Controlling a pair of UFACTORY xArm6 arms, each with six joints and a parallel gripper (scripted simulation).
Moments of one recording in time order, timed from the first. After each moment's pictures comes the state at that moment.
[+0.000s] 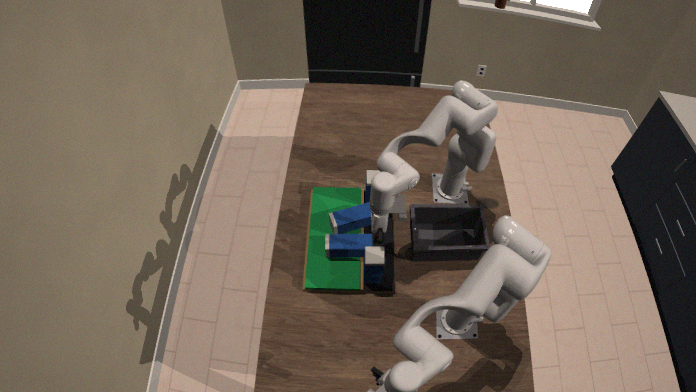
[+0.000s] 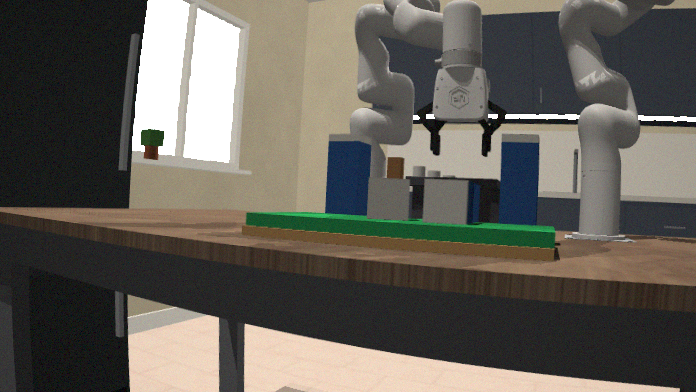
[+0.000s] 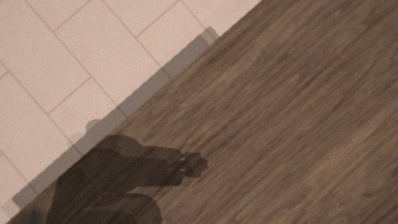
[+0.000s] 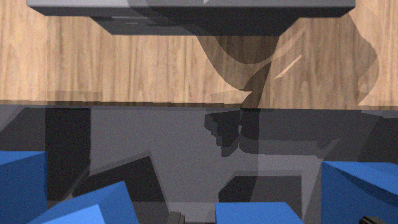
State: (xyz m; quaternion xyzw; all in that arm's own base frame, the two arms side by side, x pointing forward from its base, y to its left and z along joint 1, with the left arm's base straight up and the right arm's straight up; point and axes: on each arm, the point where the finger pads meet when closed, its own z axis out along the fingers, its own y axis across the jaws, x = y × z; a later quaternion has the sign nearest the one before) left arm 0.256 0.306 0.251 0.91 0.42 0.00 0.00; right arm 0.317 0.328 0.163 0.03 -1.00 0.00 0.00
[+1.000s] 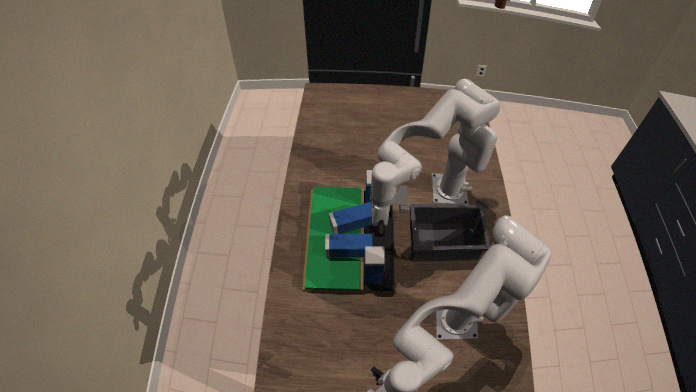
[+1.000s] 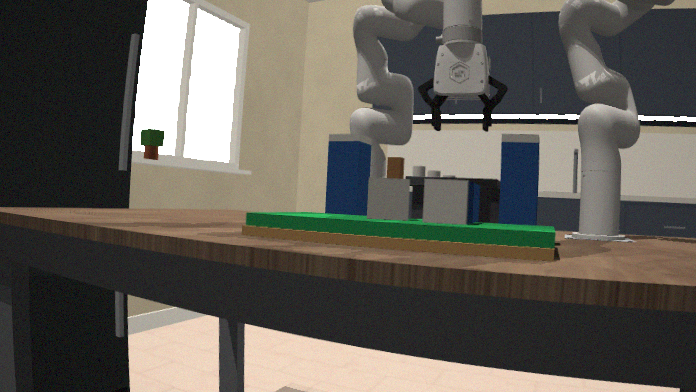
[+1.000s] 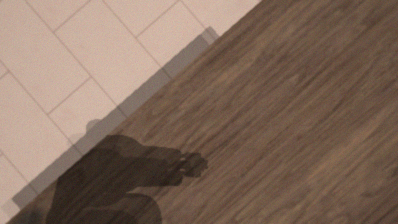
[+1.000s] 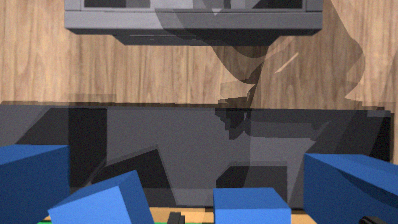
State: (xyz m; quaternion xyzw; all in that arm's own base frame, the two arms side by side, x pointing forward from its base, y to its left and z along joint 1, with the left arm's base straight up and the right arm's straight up) left arm 0.256 0.306 0.251 0.91 0.42 0.00 0.00; right arm 0.317 0.329 0.210 0.03 -1.00 0.00 0.00
